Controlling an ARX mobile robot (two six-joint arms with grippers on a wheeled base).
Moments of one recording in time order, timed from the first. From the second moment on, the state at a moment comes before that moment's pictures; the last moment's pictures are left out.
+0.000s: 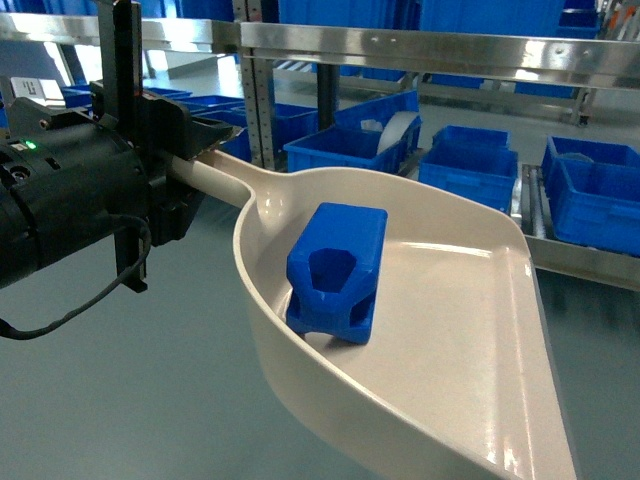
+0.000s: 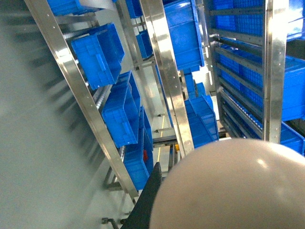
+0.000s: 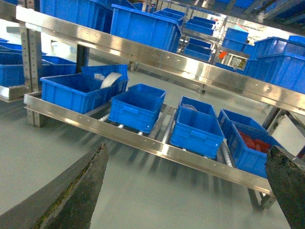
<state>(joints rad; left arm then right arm) -0.30 1.77 0.63 1.10 0.12 -1.33 -0.01 1.07 0.08 1.12 0.19 -0.28</state>
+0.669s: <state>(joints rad) -0.30 1.77 0.63 1.10 0.12 -1.33 -0.01 1.07 0.08 1.12 0.19 -0.28</state>
